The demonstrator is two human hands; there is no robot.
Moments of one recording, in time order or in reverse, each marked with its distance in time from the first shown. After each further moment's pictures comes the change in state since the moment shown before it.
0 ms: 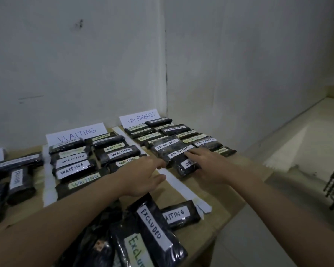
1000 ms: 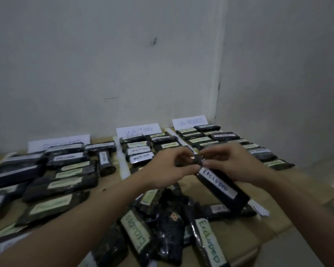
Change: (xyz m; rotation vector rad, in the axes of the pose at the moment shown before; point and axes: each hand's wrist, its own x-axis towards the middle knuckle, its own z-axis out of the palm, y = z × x) left_hand -0.096 -0.014 -0.038 -0.597 0.315 -0.173; right_hand -0.018 -0.112 -0.068 1.003 0.213 -0.136
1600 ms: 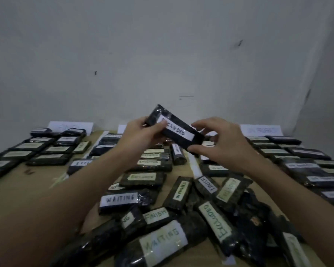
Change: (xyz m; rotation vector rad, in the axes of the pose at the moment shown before) left_hand -0.127 -0.029 -0.147 -0.692 0.733 -0.253; right_hand 0.051 -0.134 0.128 -0.168 0.060 -0.518
